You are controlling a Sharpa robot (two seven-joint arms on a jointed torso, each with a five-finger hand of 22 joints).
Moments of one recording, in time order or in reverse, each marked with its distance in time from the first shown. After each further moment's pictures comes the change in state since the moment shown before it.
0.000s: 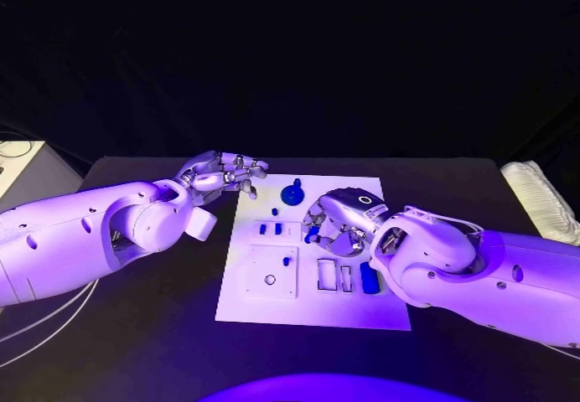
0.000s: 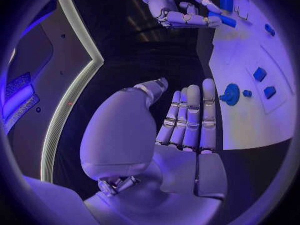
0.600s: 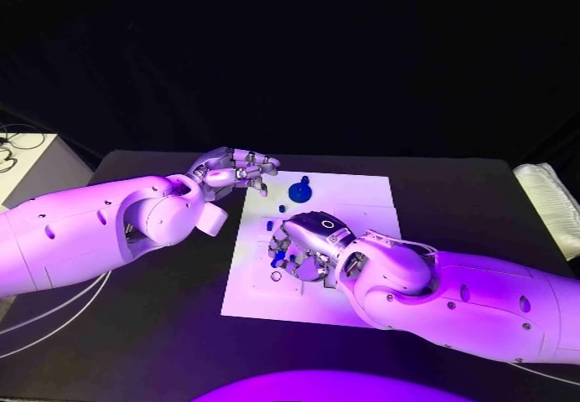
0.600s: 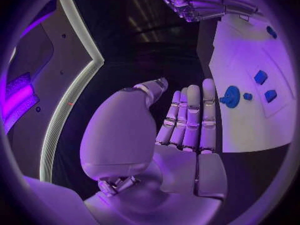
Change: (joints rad) left arm 0.000 0.010 0.000 -0.001 0.000 0.001 0.000; left_hand 0.000 0.000 0.000 0.000 0.000 0.000 0.000 0.000 0.000 0.000 0.000 0.000 0.000 0.000 0.000 0.000 0.000 0.000 0.000 0.000 0.000 0.000; right arm -0.079 0.157 -0.011 -0.068 0.004 -0.021 0.041; right_hand -0.015 -0.010 0.021 -0.026 -0.004 0.000 0.000 0.004 0.003 0.003 0.003 -0.009 0.000 0.001 0.001 0.000 -0.001 0.000 0.000 0.000 -0.001 0.000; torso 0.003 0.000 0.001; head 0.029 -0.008
